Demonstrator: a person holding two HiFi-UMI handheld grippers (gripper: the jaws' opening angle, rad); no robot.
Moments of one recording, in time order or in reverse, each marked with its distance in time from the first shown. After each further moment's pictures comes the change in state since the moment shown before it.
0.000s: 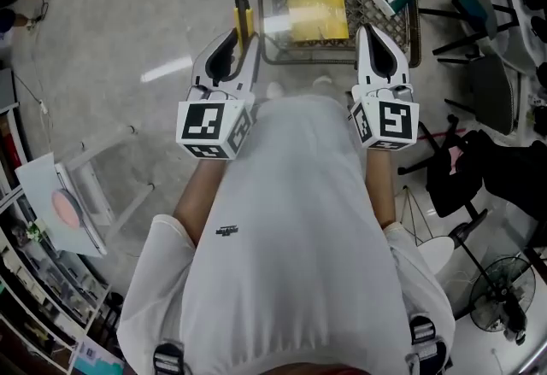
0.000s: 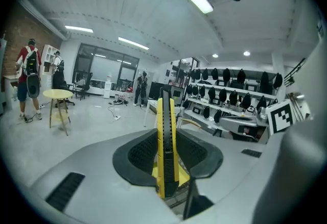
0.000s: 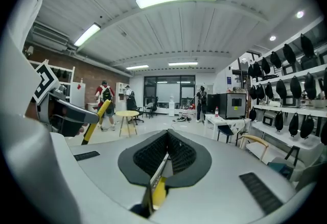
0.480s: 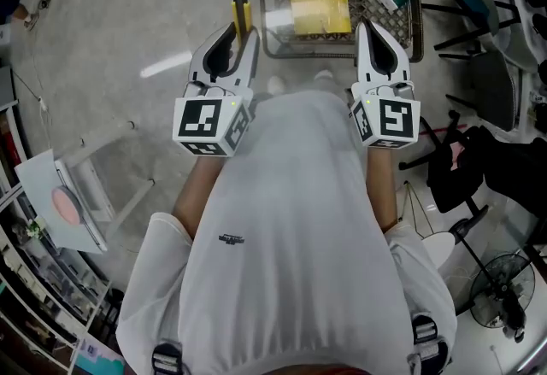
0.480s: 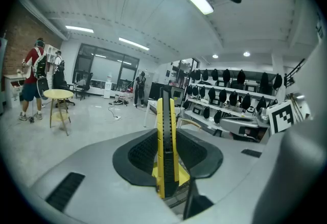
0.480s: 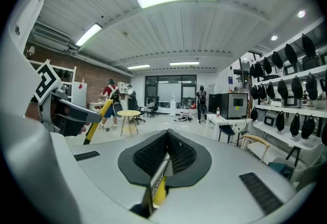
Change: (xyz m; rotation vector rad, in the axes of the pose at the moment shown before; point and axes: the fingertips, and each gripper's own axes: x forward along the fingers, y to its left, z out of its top) left arm -0.006 0.005 0.001 -0.002 -0.005 -0.003; right arm -0.002 0.012 0.001 -0.004 0.003 0.013
